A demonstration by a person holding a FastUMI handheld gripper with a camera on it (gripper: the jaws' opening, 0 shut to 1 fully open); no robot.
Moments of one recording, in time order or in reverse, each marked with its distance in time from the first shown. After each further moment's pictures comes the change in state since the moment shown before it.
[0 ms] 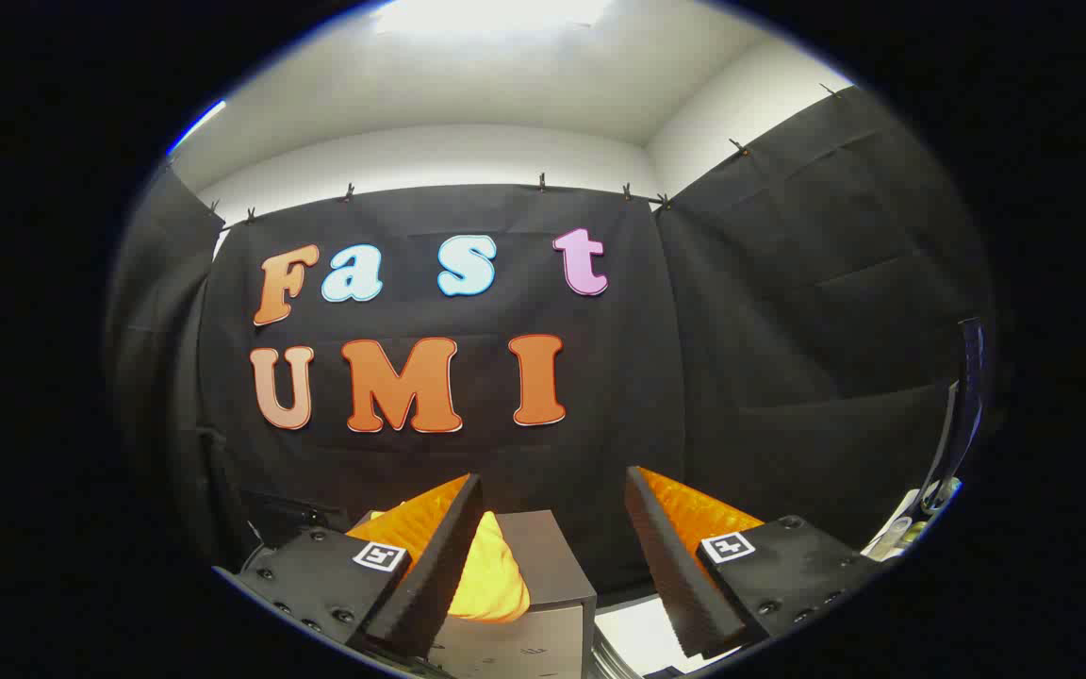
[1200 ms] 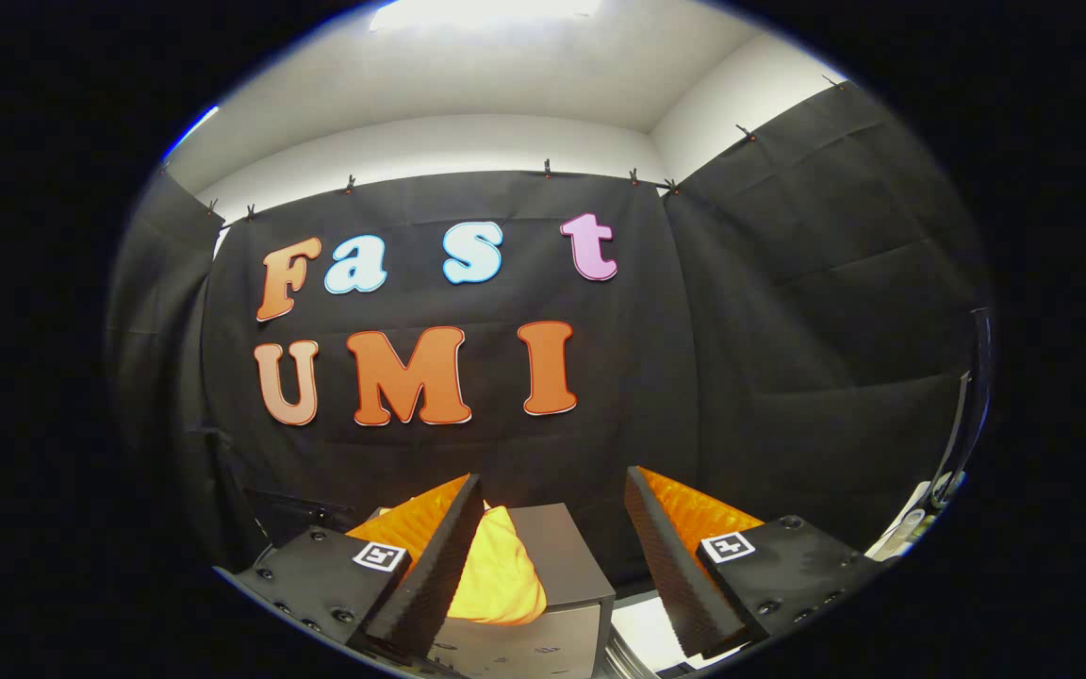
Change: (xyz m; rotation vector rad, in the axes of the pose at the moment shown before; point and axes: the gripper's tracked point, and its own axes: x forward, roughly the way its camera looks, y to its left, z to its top) arm 0.029 0.024 -0.007 0.014 0.039 0.035
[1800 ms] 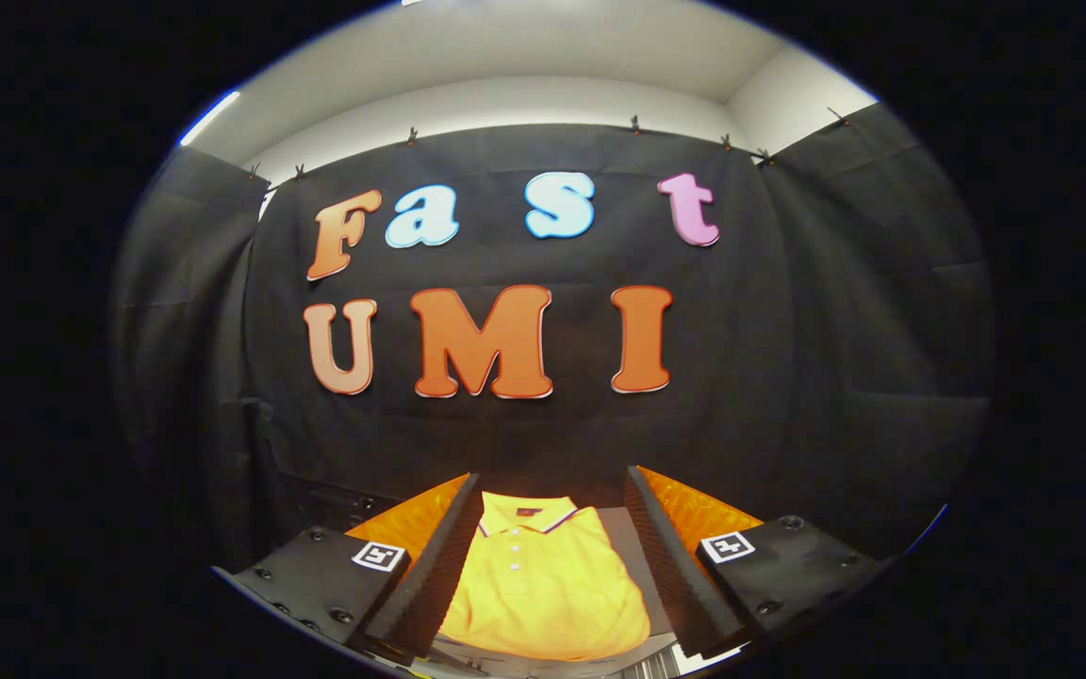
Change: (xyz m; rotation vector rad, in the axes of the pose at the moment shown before) arm 0.129 0.158 -0.033 -0.063 0.166 0.215
